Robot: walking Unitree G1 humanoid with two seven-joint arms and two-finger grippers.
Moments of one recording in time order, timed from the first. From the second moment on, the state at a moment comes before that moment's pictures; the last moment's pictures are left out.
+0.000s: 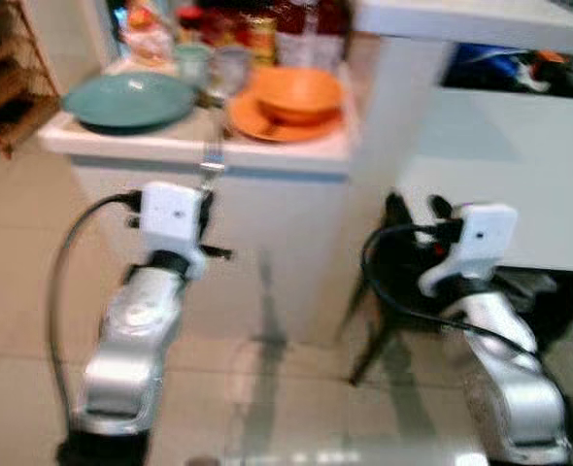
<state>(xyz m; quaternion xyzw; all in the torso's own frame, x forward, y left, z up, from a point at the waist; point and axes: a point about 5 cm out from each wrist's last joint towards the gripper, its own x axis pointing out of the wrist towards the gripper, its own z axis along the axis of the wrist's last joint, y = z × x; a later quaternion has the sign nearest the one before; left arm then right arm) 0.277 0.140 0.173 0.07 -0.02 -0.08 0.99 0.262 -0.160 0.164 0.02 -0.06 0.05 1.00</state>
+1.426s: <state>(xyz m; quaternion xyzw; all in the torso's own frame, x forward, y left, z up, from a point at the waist) 0.288 0.149 0.174 0.06 -0.03 -0.05 1.00 0.262 -0.148 0.177 0.03 -0.07 0.08 0.99</state>
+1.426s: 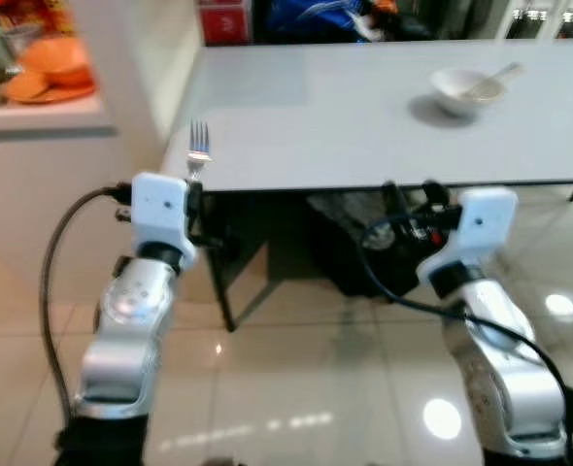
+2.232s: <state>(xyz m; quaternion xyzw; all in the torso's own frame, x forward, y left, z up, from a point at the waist) 0.290 0.156 0.175 0.04 -0.04 -0.02 1.00 0.266 -0.146 0.186 0.03 -0.09 0.09 0.99</state>
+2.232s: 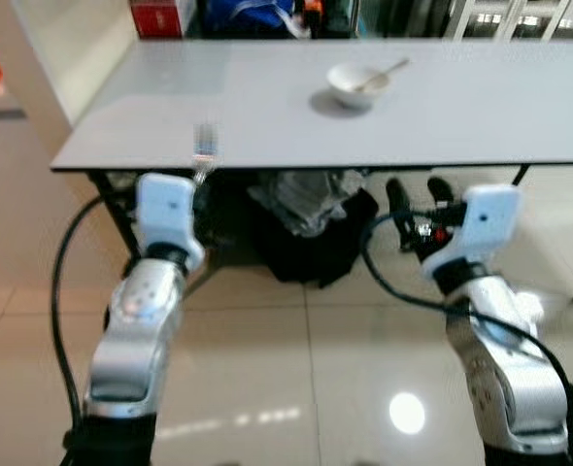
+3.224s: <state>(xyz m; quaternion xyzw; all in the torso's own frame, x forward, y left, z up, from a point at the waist) 0.287 0.140 0.190 0.02 -0.09 -0.08 0.99 0.271 -0.157 0.187 0.04 -0.08 0.06 0.99</state>
